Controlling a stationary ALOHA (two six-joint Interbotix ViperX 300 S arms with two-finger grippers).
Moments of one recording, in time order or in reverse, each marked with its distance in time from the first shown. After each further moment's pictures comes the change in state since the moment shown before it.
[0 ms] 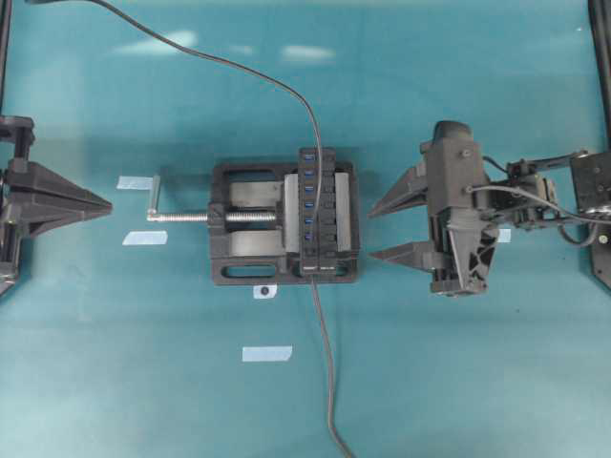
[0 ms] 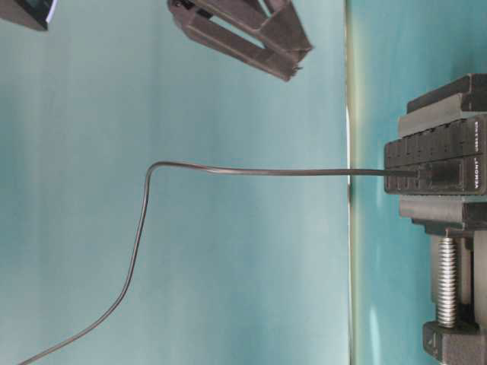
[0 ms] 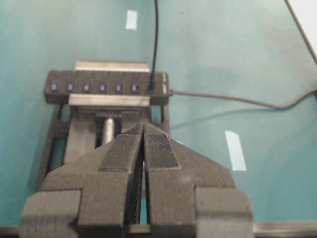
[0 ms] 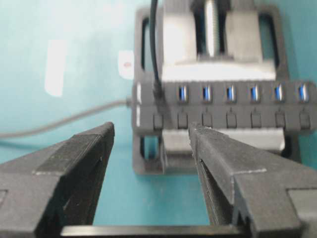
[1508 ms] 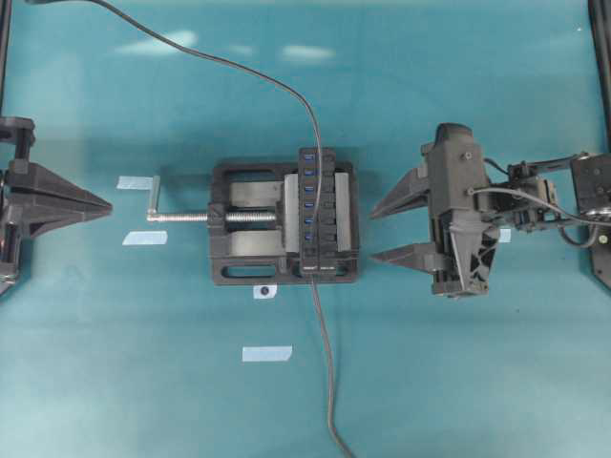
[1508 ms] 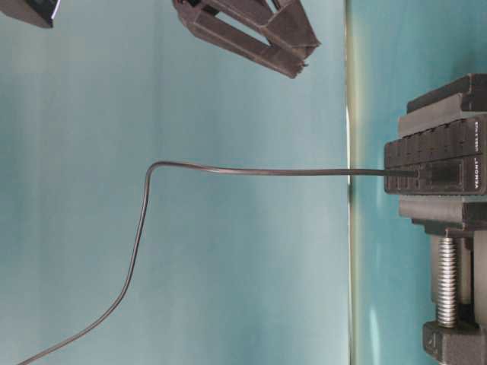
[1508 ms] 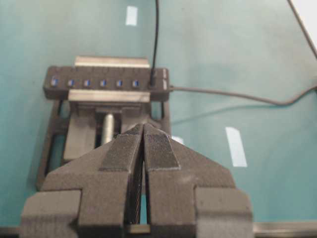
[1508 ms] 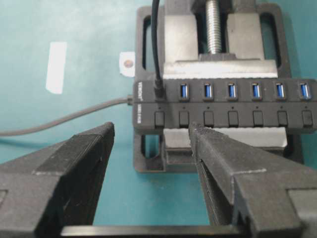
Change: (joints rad) left arm 0.000 0.000 0.009 0.000 0.000 0.000; right arm 0.003 0.011 0.011 0.002 -0.003 0.000
